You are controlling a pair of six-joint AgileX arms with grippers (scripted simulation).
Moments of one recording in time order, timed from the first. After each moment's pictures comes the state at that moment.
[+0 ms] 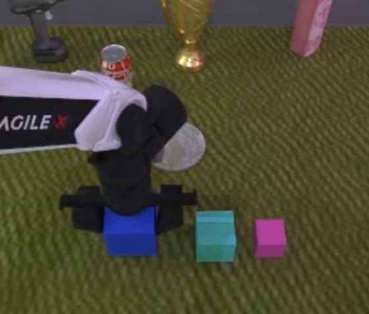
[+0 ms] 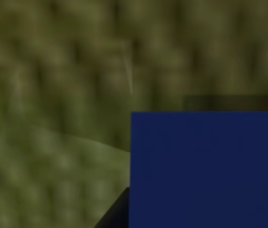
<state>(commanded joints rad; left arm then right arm) -0.63 1.93 1.20 -0.83 0.00 -0.62 0.01 0.00 0.00 0.00 0.00 0.00</state>
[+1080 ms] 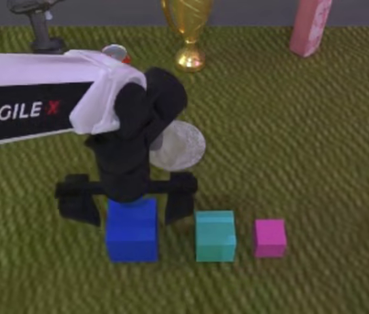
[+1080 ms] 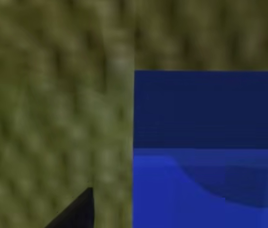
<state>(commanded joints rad) -0.63 1.90 1.27 -0.94 0.00 -0.63 0.01 0.00 0.00 0.00 0.00 0.00</state>
